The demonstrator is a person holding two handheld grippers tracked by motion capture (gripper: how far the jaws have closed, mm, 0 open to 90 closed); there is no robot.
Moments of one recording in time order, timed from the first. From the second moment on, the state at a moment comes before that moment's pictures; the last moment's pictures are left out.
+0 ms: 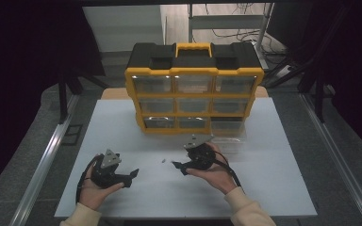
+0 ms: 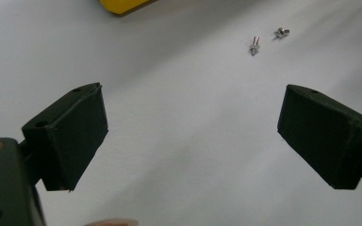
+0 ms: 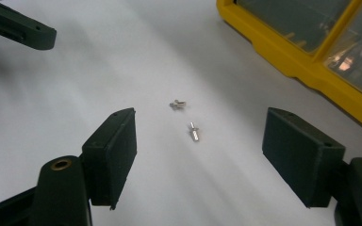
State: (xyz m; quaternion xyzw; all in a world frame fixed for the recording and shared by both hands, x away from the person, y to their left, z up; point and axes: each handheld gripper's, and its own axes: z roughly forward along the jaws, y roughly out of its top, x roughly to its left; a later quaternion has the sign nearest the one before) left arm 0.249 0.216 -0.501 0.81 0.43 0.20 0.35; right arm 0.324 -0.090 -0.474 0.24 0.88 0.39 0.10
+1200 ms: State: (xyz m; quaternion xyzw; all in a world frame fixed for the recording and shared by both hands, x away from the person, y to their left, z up) left arm 0.250 0.214 -0.500 0.81 0.43 0.20 0.35; right arm 0.341 -0.061 -0.498 0.23 0.90 0.35 0.08
